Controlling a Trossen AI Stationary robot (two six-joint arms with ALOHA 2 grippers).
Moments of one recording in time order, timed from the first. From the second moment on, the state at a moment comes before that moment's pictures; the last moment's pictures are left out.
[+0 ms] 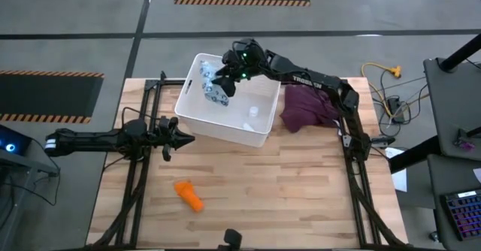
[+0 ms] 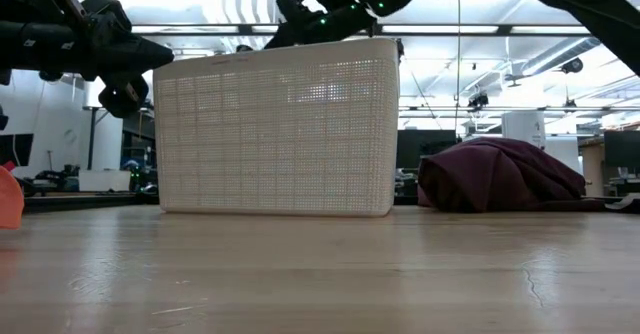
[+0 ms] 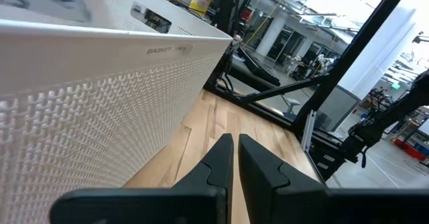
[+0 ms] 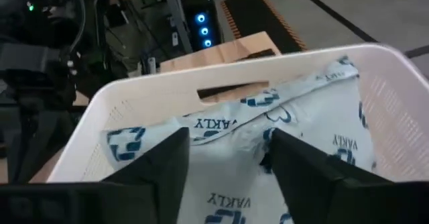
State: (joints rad) left arm 0.07 0.32 0.10 0.15 0.05 -0.47; right arm -0.45 2.12 2.04 -0.38 -0.36 0.11
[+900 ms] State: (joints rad) left arm 0.07 0.32 0.10 0.15 0.05 -0.47; right arm -0.29 1.81 1.97 -0.53 -0.42 -0.14
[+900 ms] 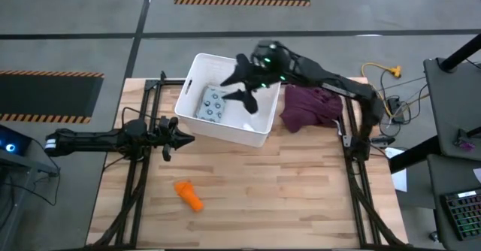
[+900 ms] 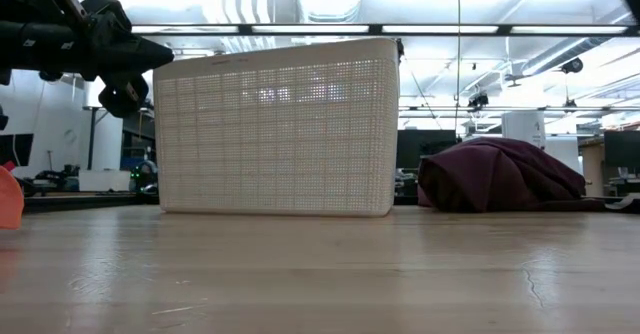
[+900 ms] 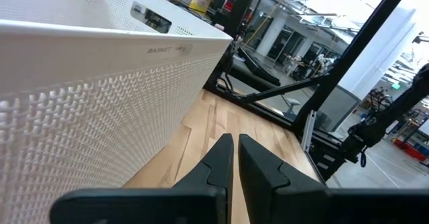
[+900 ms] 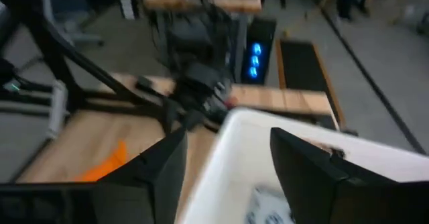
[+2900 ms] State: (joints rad) left arm 0.07 0.41 0.37 0.48 0.05 -0.21; right arm -0.21 0.31 0.01 0.38 0.08 0.23
